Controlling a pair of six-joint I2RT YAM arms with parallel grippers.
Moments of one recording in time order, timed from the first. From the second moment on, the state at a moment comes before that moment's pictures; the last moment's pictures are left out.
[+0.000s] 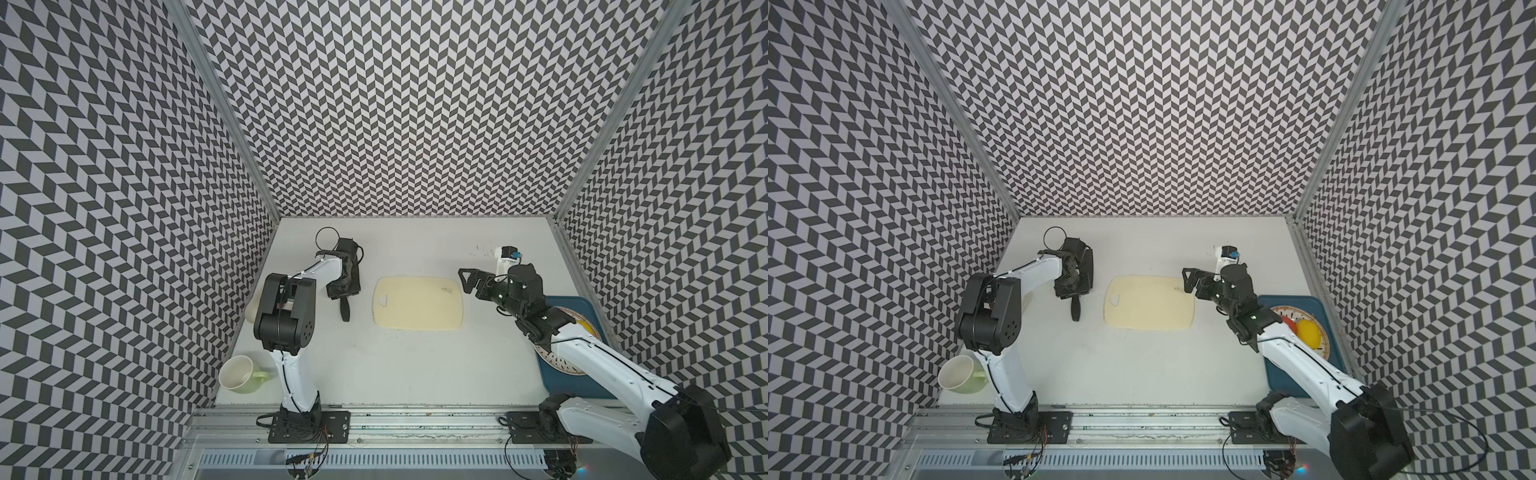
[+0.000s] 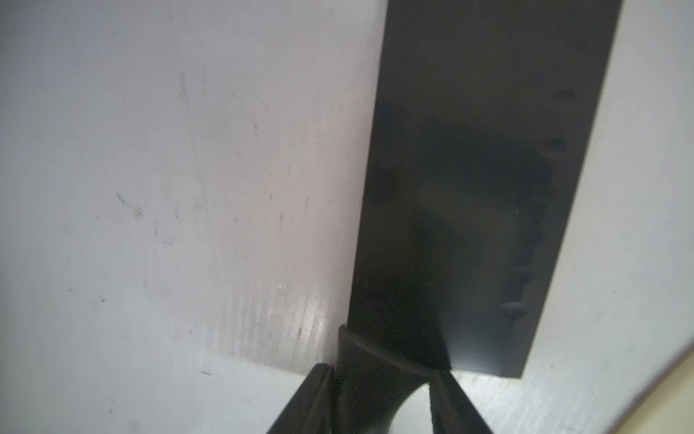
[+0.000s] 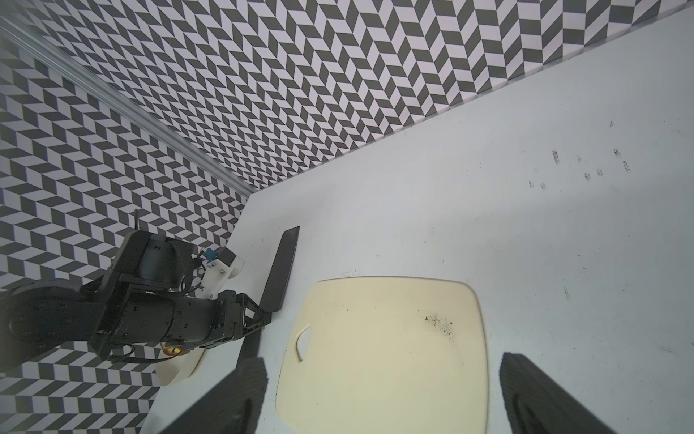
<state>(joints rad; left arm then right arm) -0.19 1.92 1.29 -0.73 -0.14 -0.43 0.46 1.12 0.69 0.03 -0.03 0.61</state>
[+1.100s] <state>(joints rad) -0.20 1.92 1.28 -0.79 -0.18 -0.41 0.46 1.10 0.68 0.03 -0.02 0.61</state>
